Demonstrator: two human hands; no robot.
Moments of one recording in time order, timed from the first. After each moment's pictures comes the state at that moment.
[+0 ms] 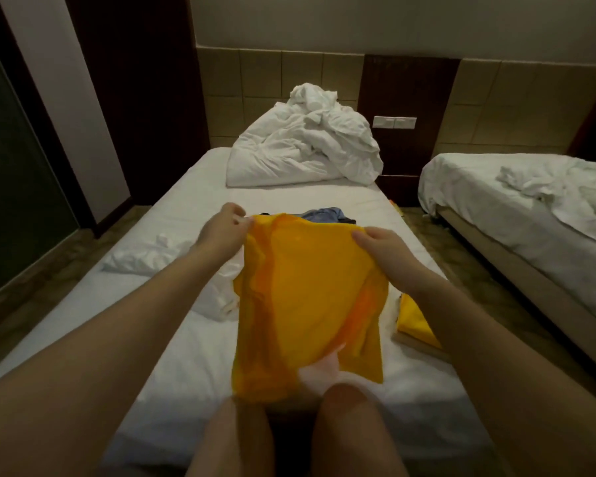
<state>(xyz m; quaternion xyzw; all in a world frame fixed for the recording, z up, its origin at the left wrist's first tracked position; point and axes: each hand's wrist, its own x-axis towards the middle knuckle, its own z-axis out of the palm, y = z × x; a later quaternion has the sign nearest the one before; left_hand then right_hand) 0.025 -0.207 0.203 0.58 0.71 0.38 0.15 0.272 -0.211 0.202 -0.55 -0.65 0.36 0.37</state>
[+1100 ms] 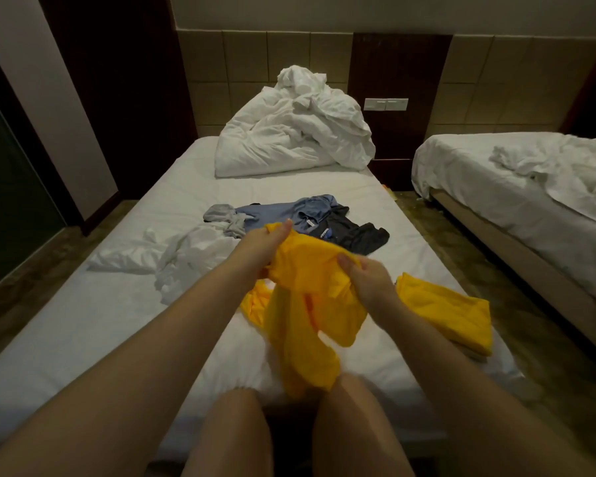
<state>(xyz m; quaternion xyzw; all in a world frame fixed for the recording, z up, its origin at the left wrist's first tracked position) 0.089 -0.211 0.191 0.44 0.64 0.42 0.48 0.259 -0.235 0.147 -0.55 -0.57 0.42 0.44</state>
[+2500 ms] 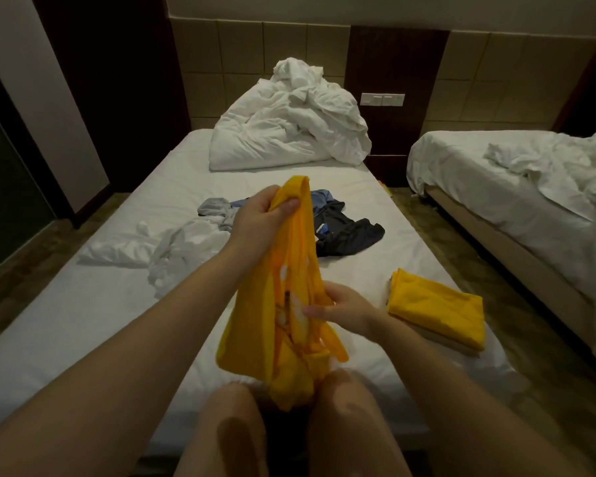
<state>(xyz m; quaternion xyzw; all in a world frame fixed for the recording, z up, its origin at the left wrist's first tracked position) 0.090 -0.230 0.212 0.62 0.50 0.52 0.32 0.255 -0.234 0.107 -0.47 -0.67 0.52 0.26</state>
